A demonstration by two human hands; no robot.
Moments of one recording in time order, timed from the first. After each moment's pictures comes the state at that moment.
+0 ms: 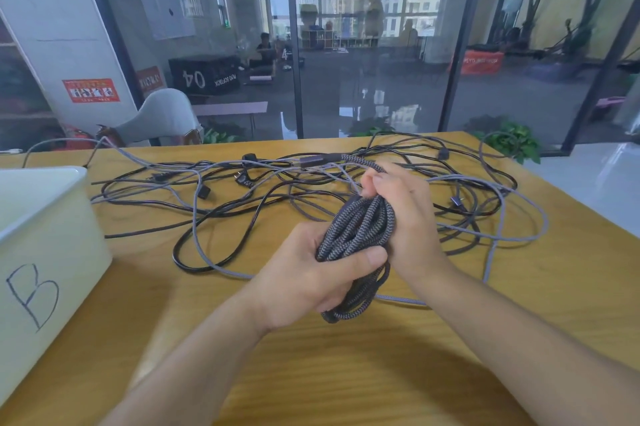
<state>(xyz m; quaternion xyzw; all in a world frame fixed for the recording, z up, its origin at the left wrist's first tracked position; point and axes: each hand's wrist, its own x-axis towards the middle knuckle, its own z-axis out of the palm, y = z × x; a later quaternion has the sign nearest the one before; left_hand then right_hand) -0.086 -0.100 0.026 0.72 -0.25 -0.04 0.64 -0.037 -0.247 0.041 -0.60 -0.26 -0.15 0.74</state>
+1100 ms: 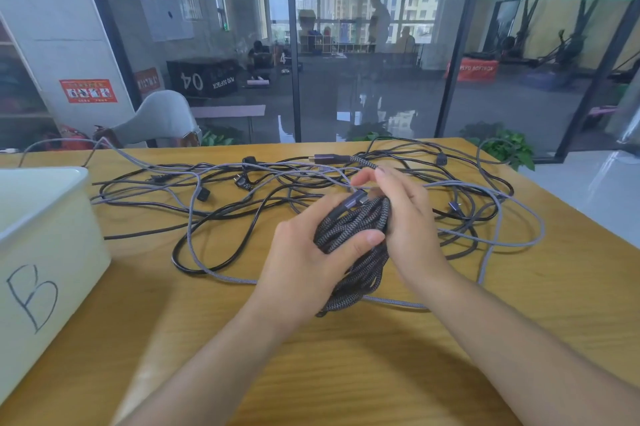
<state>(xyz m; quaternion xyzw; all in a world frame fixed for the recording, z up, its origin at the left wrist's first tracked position) -0.083 -0.110 0.025 0.77 -0.19 0.19 0.59 -0.020 -0.250 0.029 -0.64 -0.19 -0.15 0.73</state>
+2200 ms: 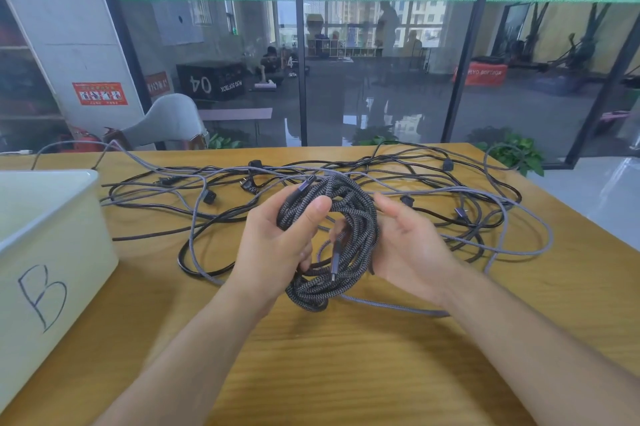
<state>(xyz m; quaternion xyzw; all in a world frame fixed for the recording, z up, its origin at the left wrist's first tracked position) -0.067 -0.084 0.029 0.67 -0.12 0.17 0.71 -0.003 -0.269 0.010 -0.51 -0.23 0.30 0.77</state>
